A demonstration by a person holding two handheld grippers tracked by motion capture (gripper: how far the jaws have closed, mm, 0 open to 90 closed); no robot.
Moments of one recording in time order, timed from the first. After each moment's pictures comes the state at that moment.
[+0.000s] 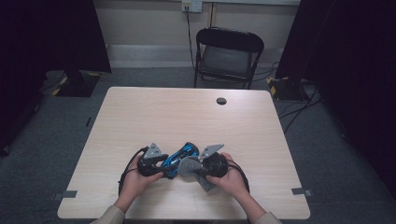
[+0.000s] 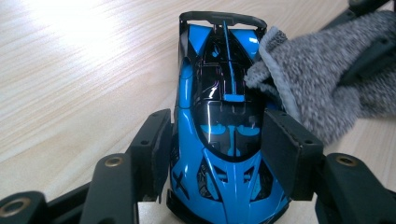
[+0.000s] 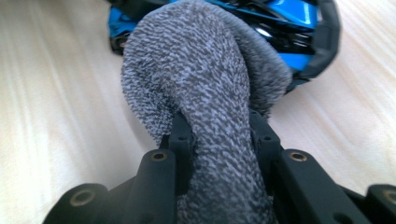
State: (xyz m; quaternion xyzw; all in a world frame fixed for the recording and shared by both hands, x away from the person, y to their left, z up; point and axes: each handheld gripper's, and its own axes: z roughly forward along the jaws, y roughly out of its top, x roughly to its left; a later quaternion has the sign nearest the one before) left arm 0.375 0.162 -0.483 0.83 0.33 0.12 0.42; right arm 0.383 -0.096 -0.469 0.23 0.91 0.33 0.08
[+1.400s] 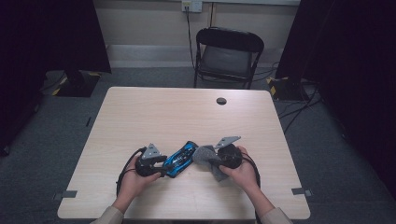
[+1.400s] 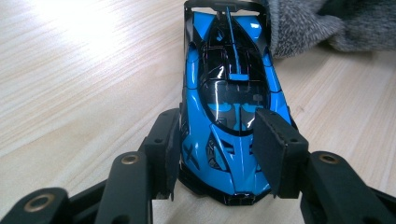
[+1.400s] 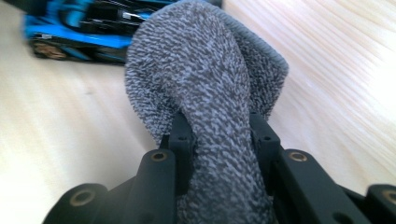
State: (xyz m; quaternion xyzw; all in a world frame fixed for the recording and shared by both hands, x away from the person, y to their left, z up) left arm 0.373 0.167 -0.482 0.84 0.34 0.13 0.41; right arm 0.404 -0.139 -0.461 0.31 0.89 0.32 0.12
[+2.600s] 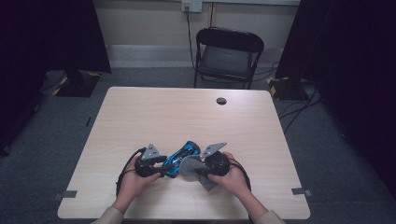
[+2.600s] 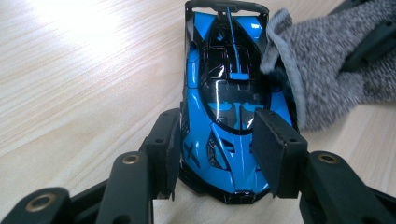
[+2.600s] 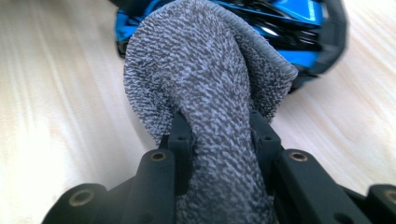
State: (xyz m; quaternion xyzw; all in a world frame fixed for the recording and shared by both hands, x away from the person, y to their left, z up) left arm 0.372 0.168 -0.483 0.84 0.33 0.13 0.41; right arm 0.388 -0.102 -0.469 0.24 0.91 0.33 0.07
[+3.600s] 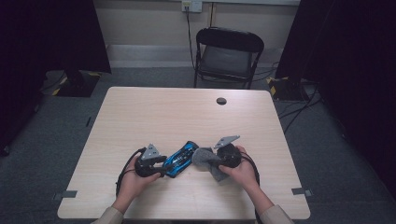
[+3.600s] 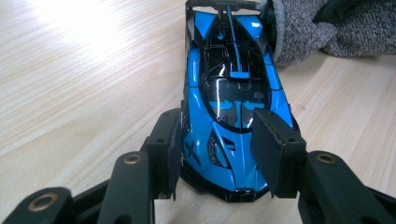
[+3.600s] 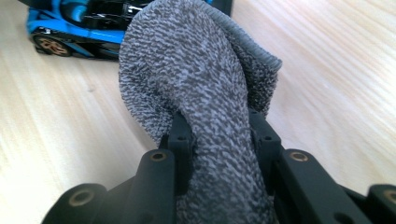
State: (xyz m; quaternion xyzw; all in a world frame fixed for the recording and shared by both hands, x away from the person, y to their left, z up) left arm 0.372 0.169 -0.482 0.84 0.34 0.13 0.41; right arm 0.412 -0.140 -0.469 0.30 0.89 0.33 0.10
